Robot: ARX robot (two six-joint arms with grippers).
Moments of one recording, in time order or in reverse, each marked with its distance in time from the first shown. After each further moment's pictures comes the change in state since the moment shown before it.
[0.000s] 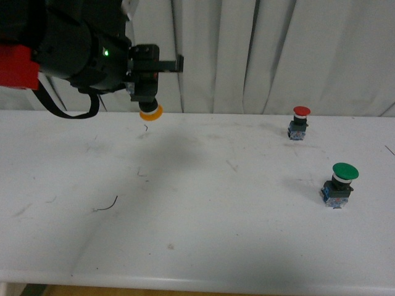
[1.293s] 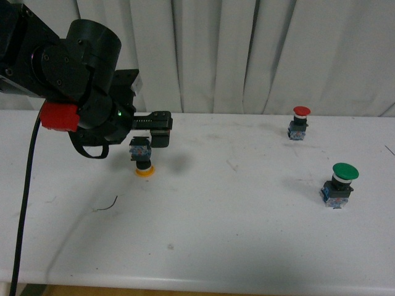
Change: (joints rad) left arm 0.108 0.404 0.311 -0.232 0.080 -0.009; right arm 0.000 0.000 0.000 0.000 0.000 0.000
